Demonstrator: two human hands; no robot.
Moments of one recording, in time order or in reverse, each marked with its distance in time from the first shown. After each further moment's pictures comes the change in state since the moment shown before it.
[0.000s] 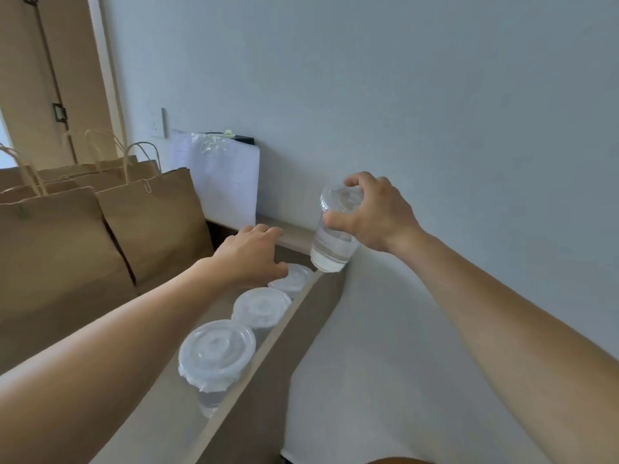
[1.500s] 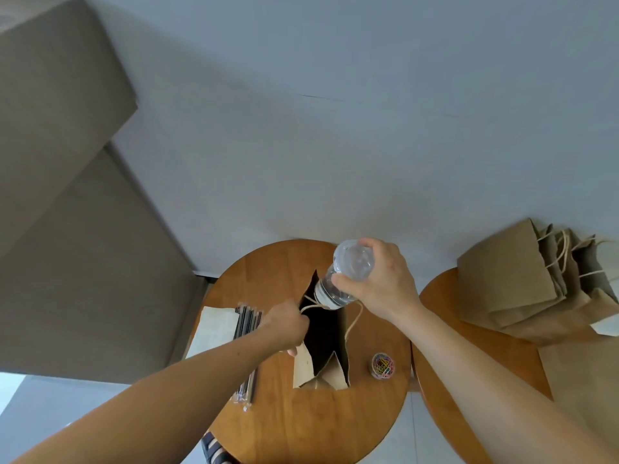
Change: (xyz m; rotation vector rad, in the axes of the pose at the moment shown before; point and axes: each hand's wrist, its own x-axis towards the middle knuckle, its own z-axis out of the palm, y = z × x) left_hand -0.232 0.338 0.370 -0.490 -1.059 -0.217; right_hand -0.428 0.322 -0.015 0.006 -0.180 0.697
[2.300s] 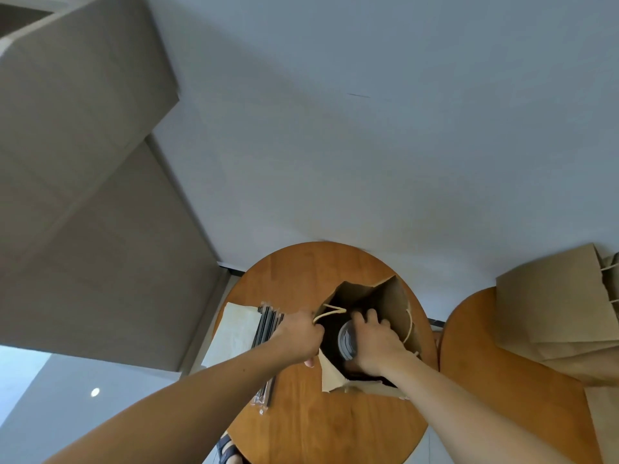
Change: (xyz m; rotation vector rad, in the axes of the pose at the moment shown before) left_hand 0.006 -0.028 -0.007 -0.158 0.041 0.072; right_hand -0.005 0.049 0.118 -0.548 -0.630 -0.009
